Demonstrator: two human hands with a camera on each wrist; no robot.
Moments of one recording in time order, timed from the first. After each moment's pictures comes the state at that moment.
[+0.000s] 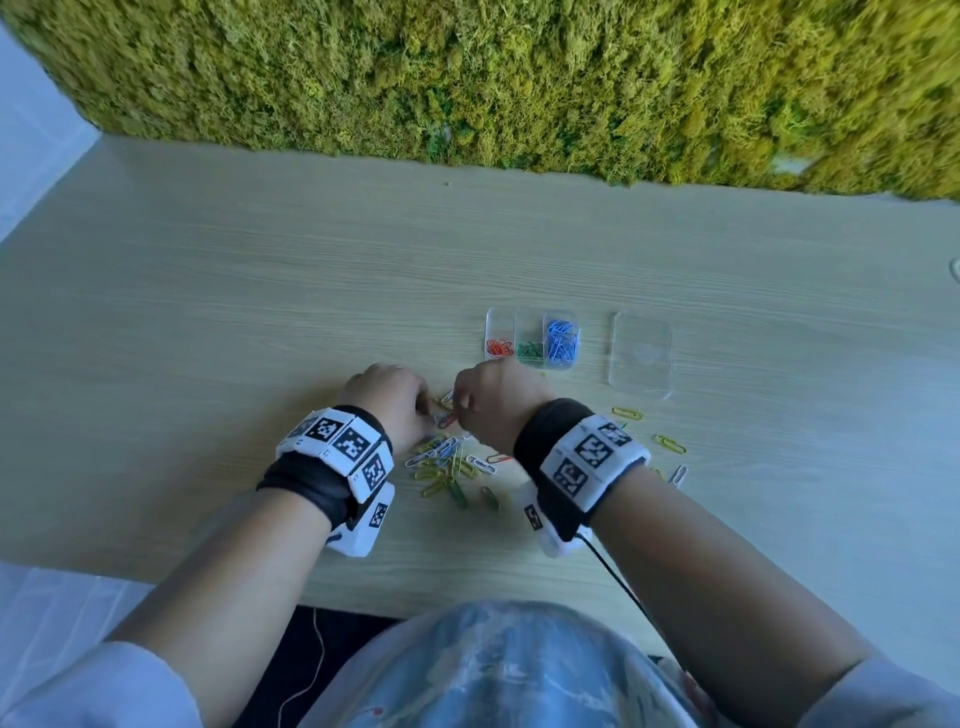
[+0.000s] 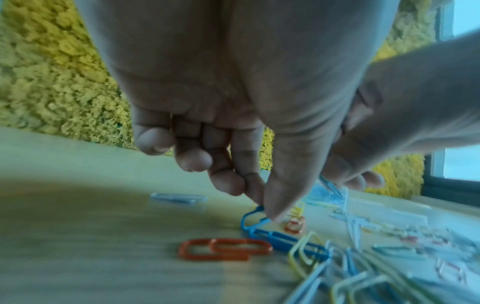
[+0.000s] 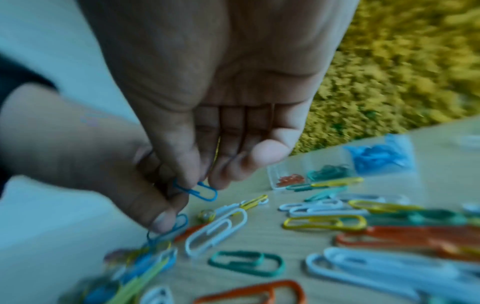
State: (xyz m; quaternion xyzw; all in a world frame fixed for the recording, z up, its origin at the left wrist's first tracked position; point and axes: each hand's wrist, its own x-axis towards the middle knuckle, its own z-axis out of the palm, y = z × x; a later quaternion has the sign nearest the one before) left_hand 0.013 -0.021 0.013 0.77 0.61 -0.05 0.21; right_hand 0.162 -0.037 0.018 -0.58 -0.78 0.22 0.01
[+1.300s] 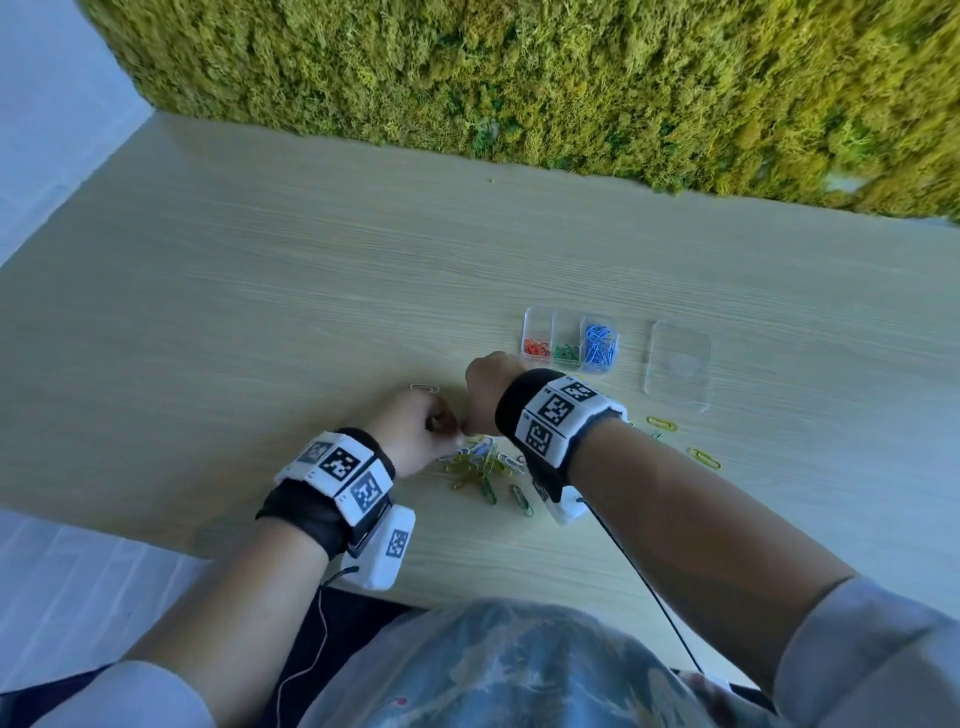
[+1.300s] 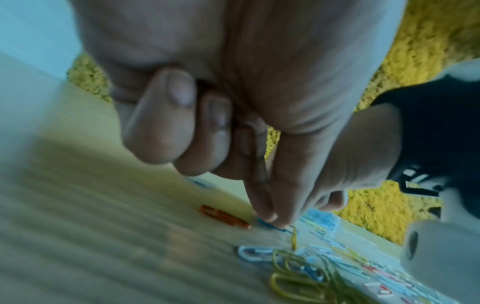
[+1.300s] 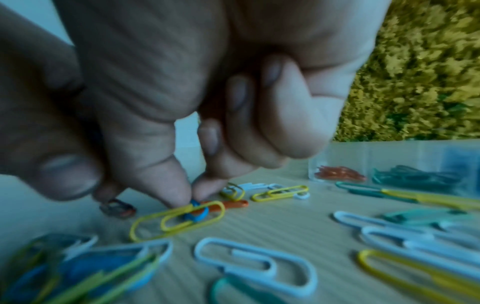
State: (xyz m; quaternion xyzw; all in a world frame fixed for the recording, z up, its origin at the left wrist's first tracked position) left_hand -0.012 -0.045 0.004 0.71 0.60 0.02 0.37; right_hand 0.118 -0.011 0.023 -0.58 -0.76 0.23 -0.18
